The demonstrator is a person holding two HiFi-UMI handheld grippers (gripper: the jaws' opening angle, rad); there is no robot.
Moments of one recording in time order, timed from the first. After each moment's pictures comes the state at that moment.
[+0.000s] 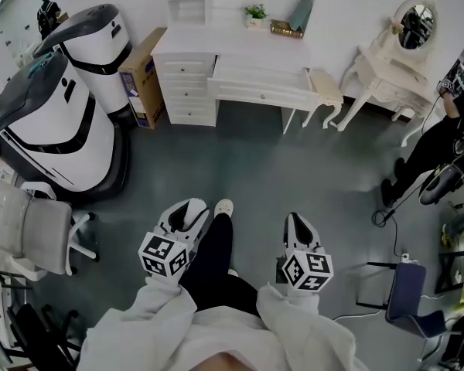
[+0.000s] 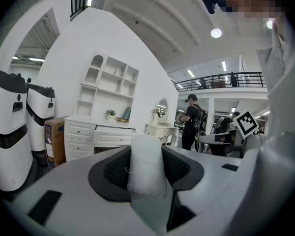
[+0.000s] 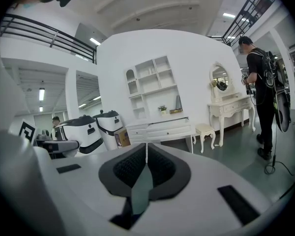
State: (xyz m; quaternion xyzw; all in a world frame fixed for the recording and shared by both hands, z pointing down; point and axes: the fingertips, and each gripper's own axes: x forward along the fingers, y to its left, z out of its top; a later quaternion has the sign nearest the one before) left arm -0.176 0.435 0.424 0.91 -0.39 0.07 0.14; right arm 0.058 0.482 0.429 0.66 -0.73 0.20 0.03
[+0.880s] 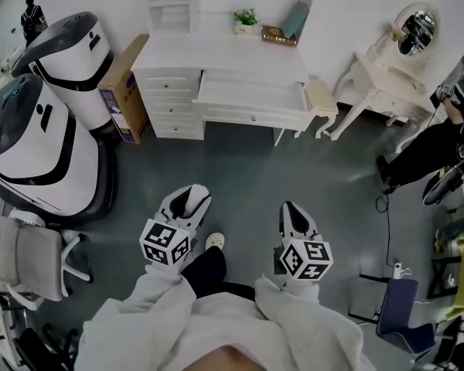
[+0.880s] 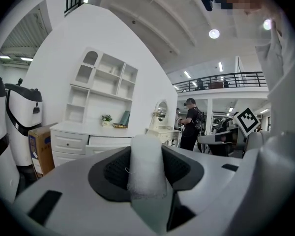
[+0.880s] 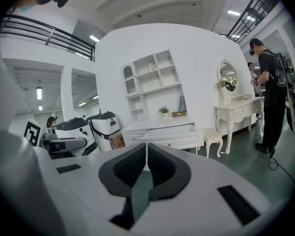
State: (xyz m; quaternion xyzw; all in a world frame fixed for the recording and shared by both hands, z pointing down) left arm -0.120 0.253 0.396 0.92 -0.37 0.06 0.12; right arm 0.088 0.308 0.401 0.65 -0.73 0.19 0.04
